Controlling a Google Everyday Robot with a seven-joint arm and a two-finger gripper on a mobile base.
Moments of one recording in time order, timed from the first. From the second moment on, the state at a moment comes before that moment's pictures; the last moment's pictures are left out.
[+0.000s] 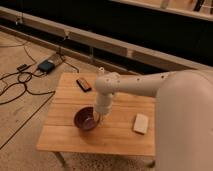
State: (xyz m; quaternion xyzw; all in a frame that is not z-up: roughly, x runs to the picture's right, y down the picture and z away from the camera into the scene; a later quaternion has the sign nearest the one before) arm -0.014 0.179 0.792 -0.32 0.30 0.78 0.45
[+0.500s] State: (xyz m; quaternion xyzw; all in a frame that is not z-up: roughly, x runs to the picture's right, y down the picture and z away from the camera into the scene) arm 0.048 0.126 0.818 -0.29 0.28 0.82 0.41
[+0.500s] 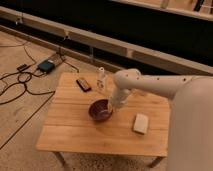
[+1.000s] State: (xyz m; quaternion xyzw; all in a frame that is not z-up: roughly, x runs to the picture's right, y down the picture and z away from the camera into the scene) arm -0.003 0.066 0.854 -0.29 0.28 0.78 0.47
